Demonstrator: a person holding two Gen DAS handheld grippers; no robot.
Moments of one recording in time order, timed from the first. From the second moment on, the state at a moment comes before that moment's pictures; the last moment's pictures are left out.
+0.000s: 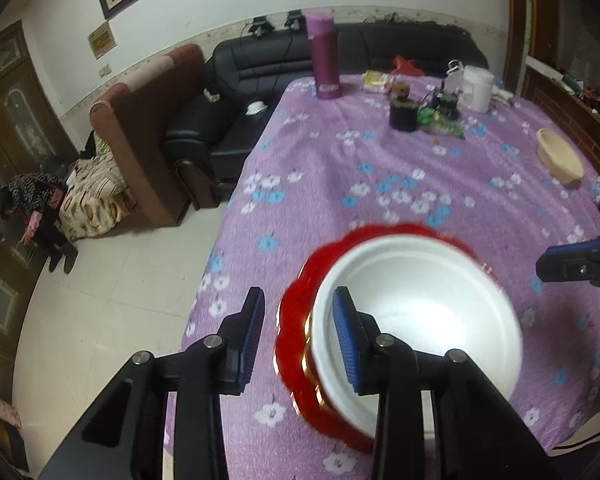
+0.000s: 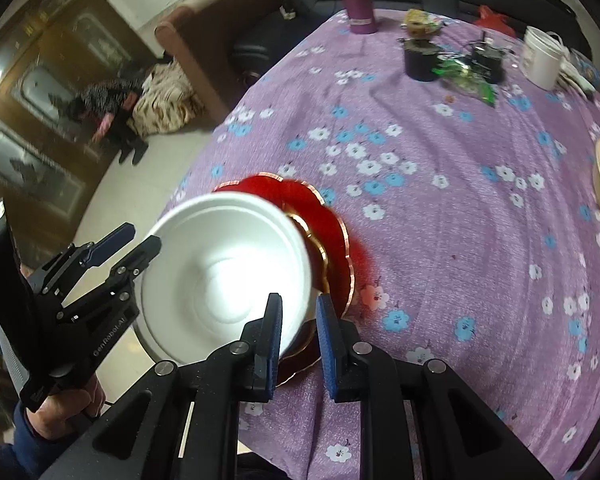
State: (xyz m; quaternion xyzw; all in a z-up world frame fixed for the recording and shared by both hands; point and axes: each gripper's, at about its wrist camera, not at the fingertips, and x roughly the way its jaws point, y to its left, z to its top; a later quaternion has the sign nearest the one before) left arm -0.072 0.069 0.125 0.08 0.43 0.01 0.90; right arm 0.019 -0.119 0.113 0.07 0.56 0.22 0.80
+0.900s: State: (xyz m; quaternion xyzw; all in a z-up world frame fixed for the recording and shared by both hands) left arm -0.045 -0.155 0.122 0.13 0.45 -0.17 0.87; right arm 0.027 -0.399 0.115 0.21 0.52 0.00 0.83
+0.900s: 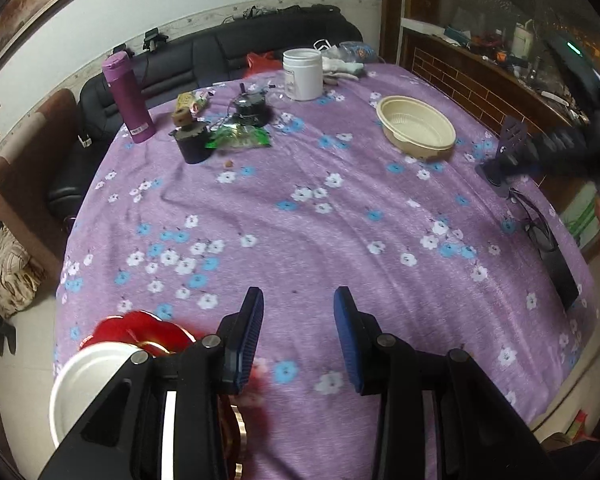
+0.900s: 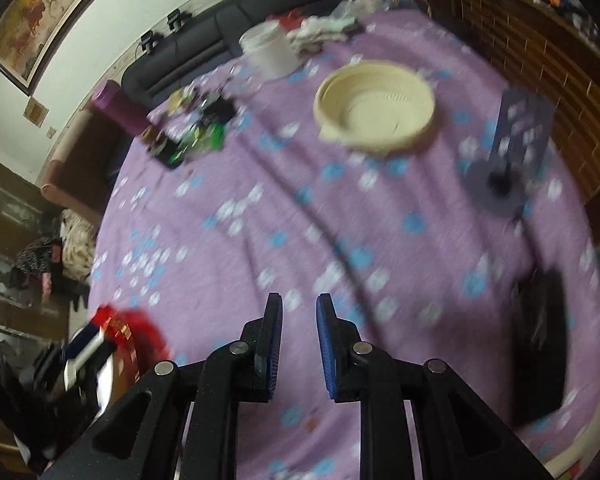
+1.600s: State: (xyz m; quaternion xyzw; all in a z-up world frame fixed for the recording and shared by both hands) left arm -0.060 -0.112 0.106 0.09 0.48 -0.07 0.87; right arm 0.225 -0.407 0.041 0.04 0.56 -0.05 0.83
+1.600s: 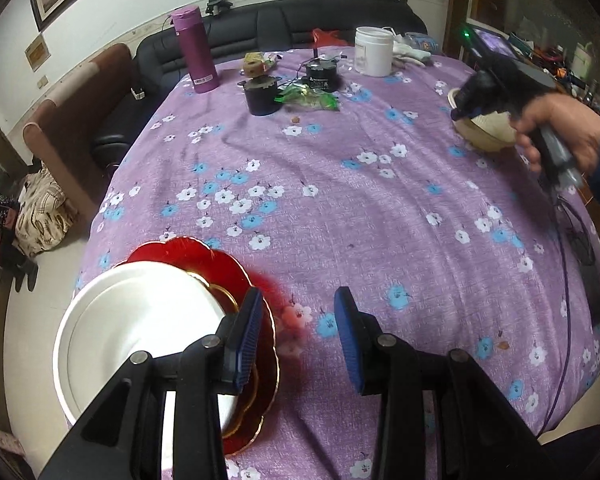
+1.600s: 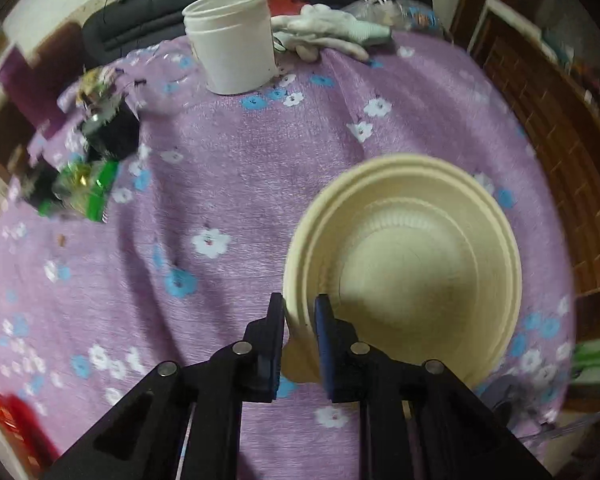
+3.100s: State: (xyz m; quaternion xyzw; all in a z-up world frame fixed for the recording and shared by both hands) left arm 0.023 -0.221 0.062 0.11 0.55 -0.28 0.78; right arm -0.085 -0.396 0.058 0.34 0.53 0.07 0.78
